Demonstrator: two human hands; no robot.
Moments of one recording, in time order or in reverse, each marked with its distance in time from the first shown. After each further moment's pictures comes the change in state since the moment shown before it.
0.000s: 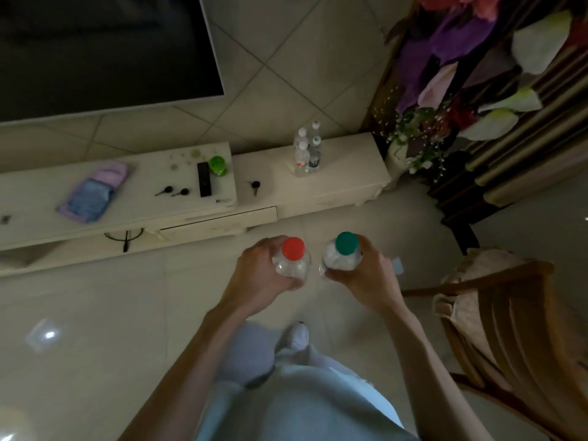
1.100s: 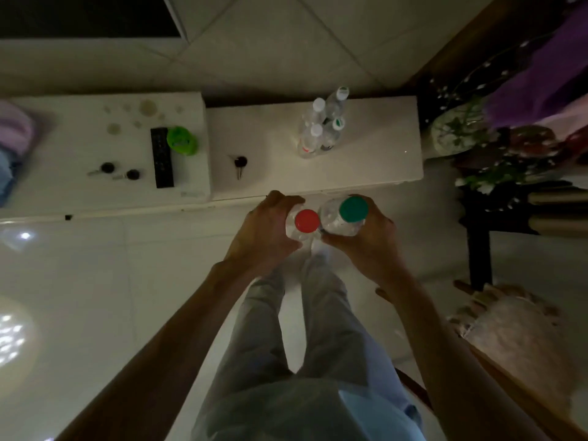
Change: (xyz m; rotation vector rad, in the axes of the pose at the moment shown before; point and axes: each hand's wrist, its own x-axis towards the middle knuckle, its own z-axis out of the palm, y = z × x) left_hand 0.372 -0.044 0.012 0.218 -0.170 -0.054; right_hand 0.362 -0.006 0.051 -0.005 -0.161 0.026
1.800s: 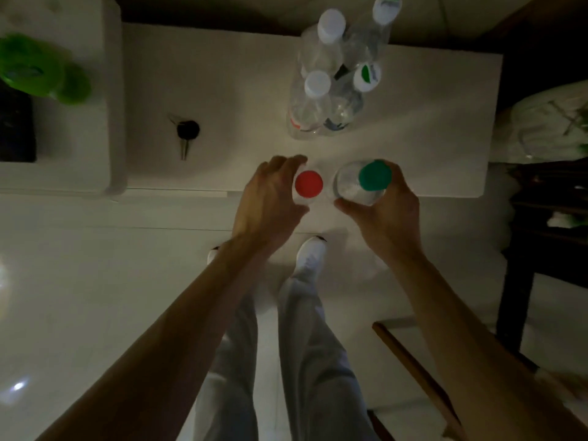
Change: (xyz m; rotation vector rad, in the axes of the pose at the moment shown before) left_hand 0.240 -0.084 0.200 -0.049 0.198 -0.175; right_hand 0.234 0.211 0.083 -0.082 0.044 0.006
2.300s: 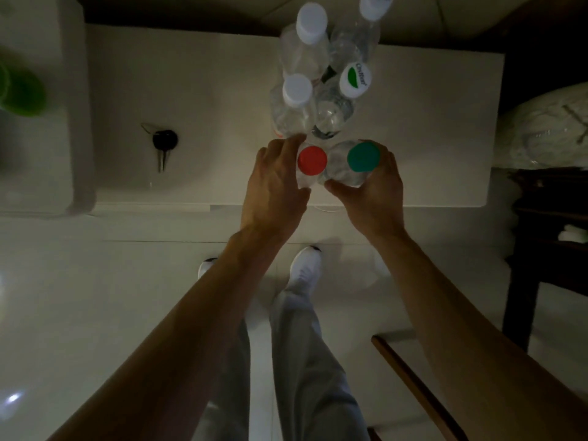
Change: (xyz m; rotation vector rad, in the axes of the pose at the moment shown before) left_hand 0.052 0.008 0.040 -0.078 0.188 0.055; right_hand 0.066 0.035 0.033 0.060 0.073 -0.099
